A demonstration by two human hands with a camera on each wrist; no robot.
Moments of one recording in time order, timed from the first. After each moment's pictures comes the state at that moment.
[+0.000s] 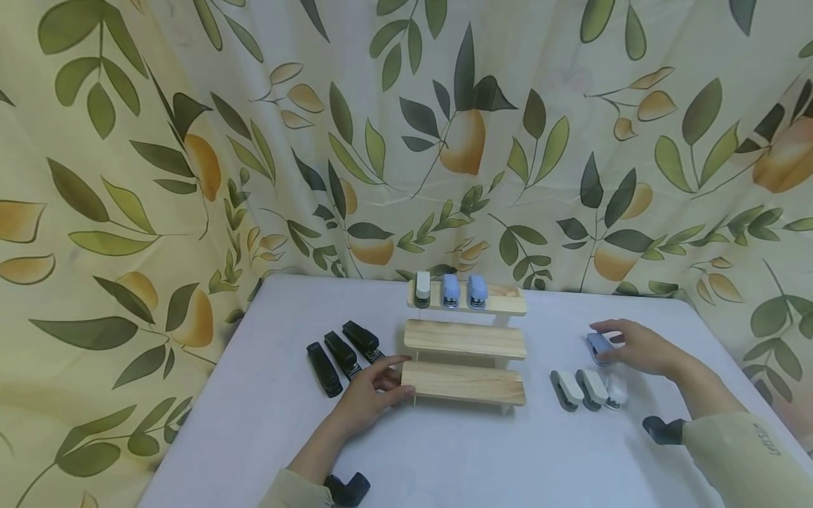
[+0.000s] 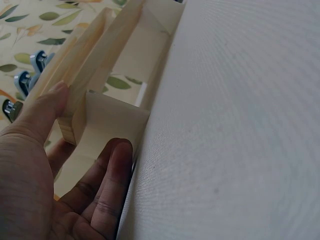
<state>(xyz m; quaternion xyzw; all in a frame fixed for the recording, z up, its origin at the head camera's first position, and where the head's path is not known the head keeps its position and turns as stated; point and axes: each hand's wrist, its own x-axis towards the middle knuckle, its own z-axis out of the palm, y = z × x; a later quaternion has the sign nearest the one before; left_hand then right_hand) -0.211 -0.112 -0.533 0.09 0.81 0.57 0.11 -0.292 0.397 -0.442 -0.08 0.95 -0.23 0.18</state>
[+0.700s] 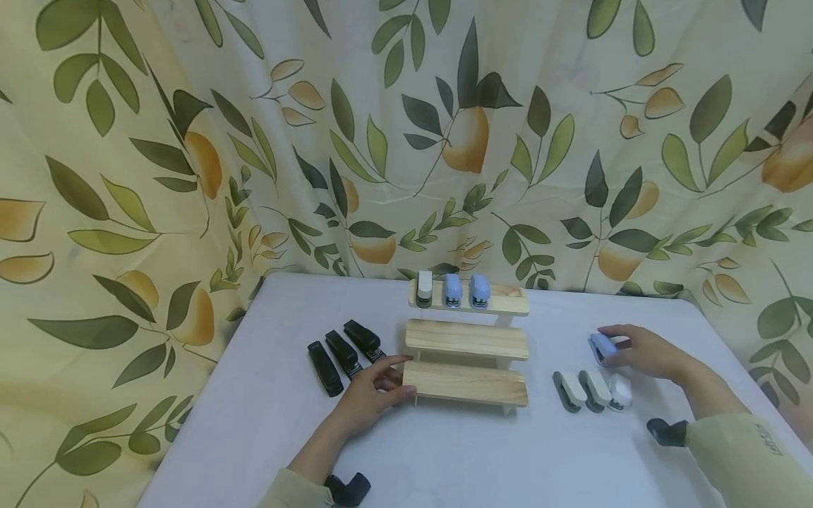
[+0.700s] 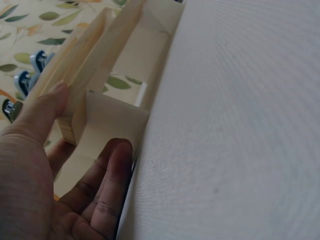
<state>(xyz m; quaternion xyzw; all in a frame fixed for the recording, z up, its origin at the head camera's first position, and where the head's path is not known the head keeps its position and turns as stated) -0.212 -0.112 -0.533 0.10 0.81 0.57 0.11 -0.299 0.413 -0.457 -0.06 0.94 -0.24 0.21</state>
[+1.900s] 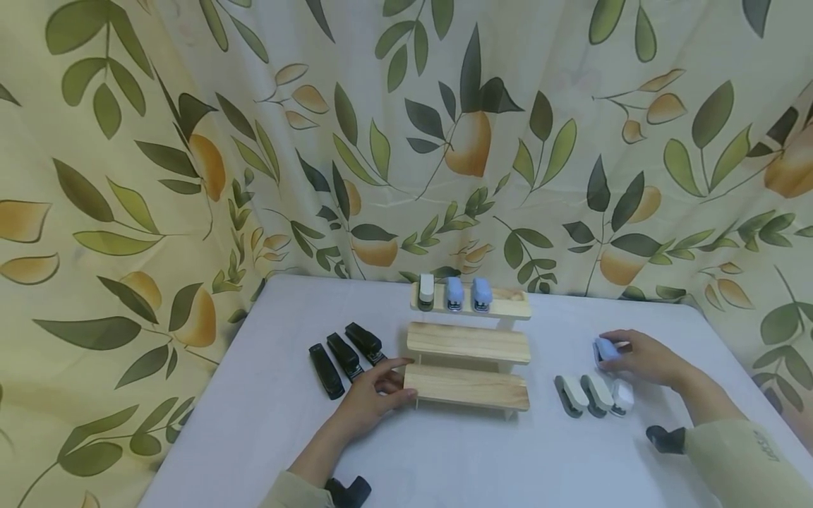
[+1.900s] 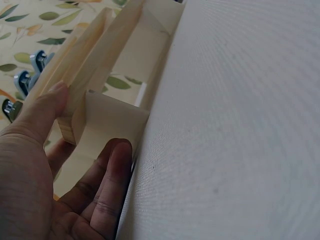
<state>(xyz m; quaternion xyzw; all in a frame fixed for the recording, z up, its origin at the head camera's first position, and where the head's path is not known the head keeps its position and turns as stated) -0.212 -0.112 -0.532 0.09 0.80 0.58 0.11 -0.300 0.411 -0.465 -0.05 0.95 -0.23 0.19</state>
